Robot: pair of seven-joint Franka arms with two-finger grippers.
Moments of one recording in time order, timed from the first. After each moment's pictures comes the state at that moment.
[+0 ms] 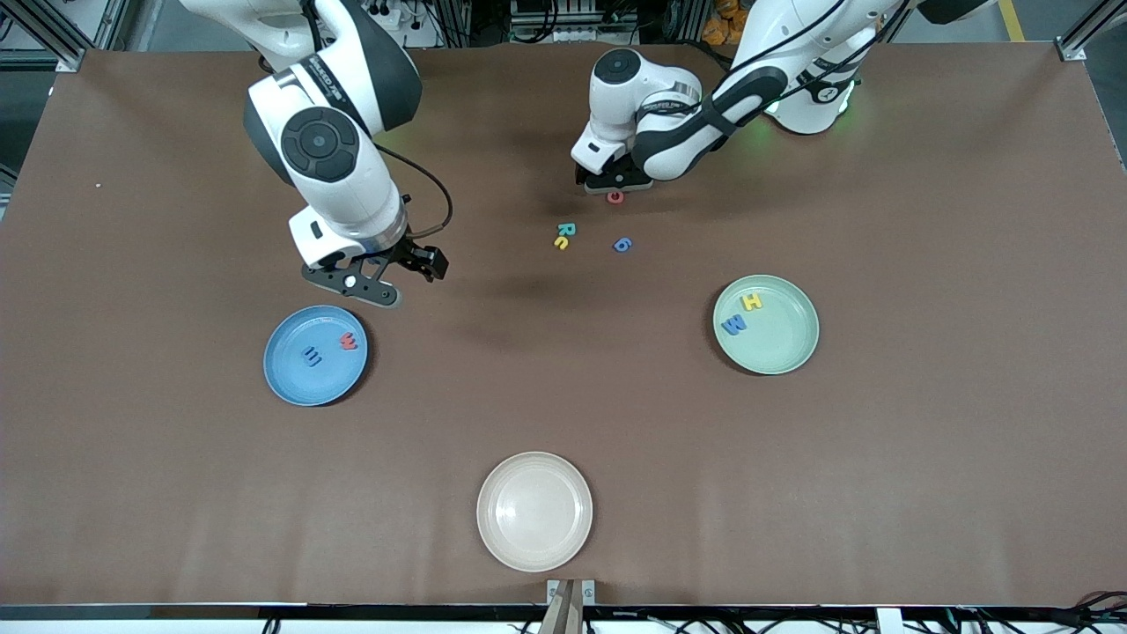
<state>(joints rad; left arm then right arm) -0.09 0.60 -0.96 -2.36 0.88 2.49 -1.81 0.10 0.21 0.46 -1.79 -0.12 1.84 0.90</state>
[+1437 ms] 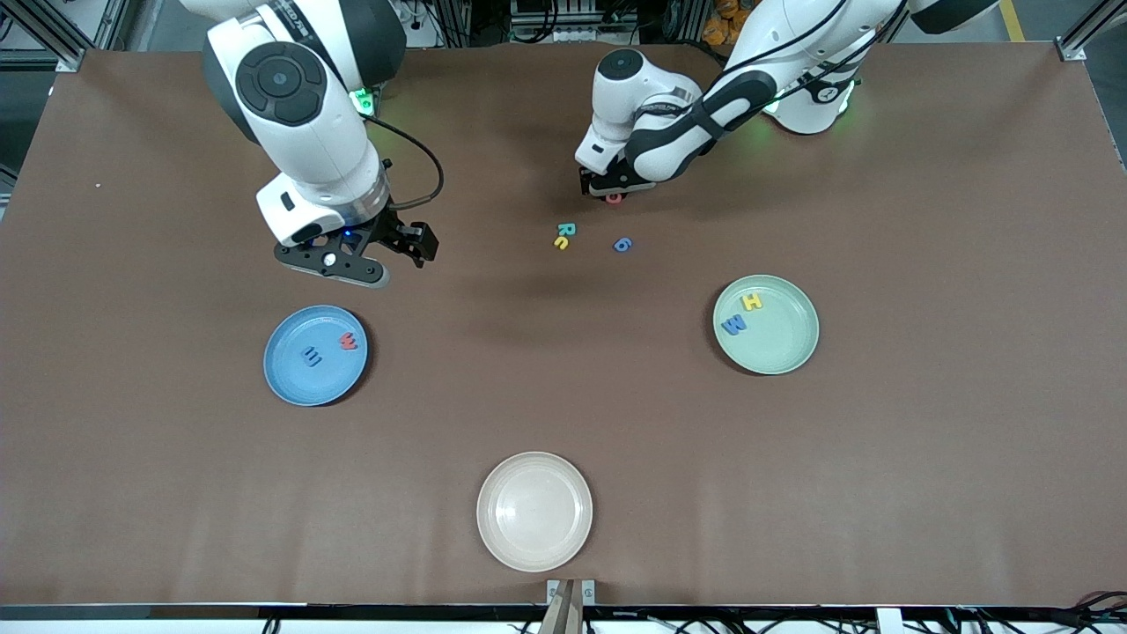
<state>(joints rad) -0.10 0.63 -0.94 -2.36 1.06 2.51 -2.02 0.09 0.18 0.46 -1.65 -0.12 1.74 0.81</state>
